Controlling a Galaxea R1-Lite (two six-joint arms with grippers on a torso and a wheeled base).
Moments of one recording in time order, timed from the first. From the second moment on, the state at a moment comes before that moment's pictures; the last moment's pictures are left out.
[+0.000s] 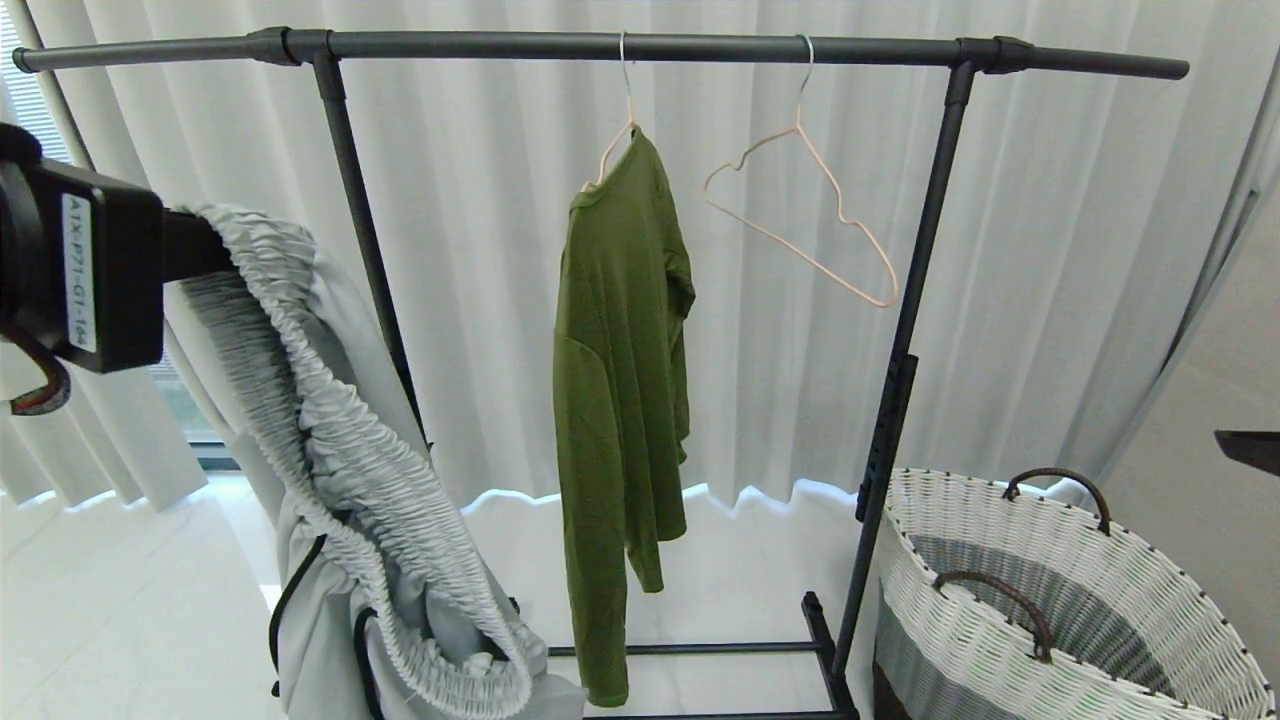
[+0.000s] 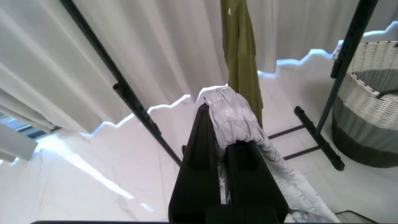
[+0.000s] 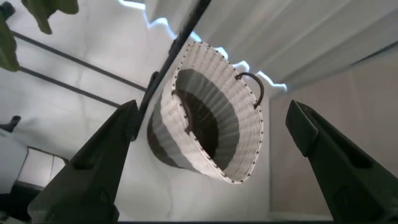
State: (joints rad) left arm -0.71 1.23 -1.44 0.57 0.47 0.09; right arm 0.71 1.13 -1.35 0.80 -0.51 -0.11
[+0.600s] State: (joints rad) left arm -0.69 1.17 -1.38 0.57 0.47 0.10; right arm 0.64 1.14 -1.30 0.60 -0.38 -0.02
